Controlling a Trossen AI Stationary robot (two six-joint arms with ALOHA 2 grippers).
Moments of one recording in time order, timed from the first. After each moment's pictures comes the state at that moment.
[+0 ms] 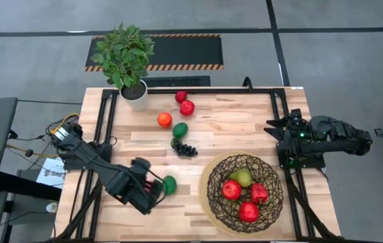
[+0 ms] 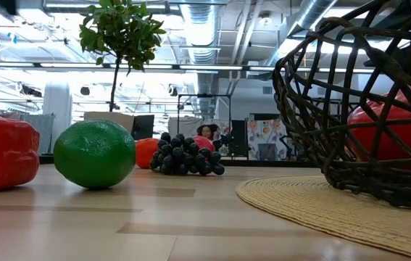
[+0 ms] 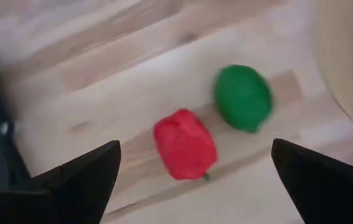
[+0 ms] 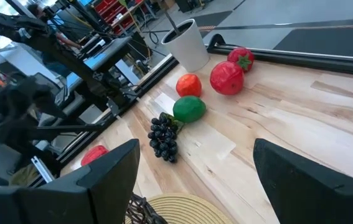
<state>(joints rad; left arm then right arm) -0.64 1.70 1.62 -1.51 -0.30 -1.85 0.03 0.03 0.52 -0.73 0.37 0.70</state>
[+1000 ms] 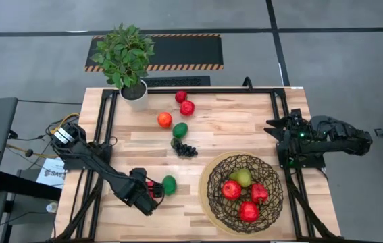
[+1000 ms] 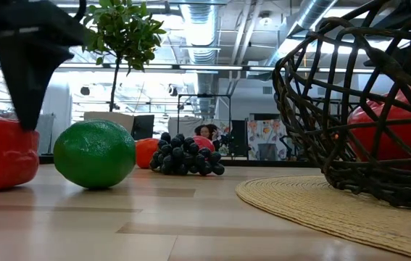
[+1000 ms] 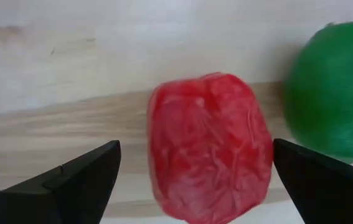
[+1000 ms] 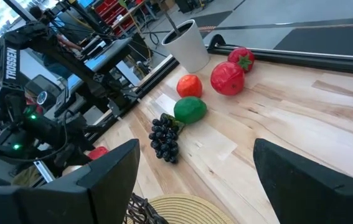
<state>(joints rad) -0.67 1.70 1.13 -0.96 -0.18 -2.22 0.03 0.03 0.52 -0.73 0.37 0.71</state>
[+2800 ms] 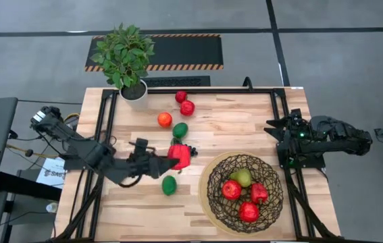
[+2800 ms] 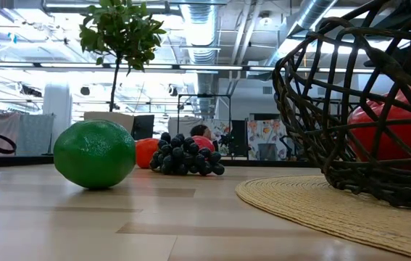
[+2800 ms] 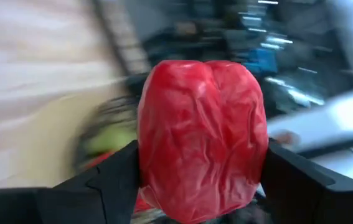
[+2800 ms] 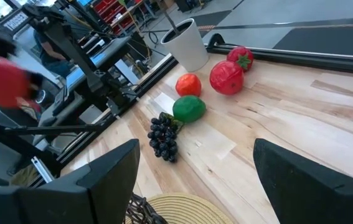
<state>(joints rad) -0.57 1.29 1.20 -0.19 -0.79 -1.32 0.03 0.03 0.52 -0.73 0.37 0.70</state>
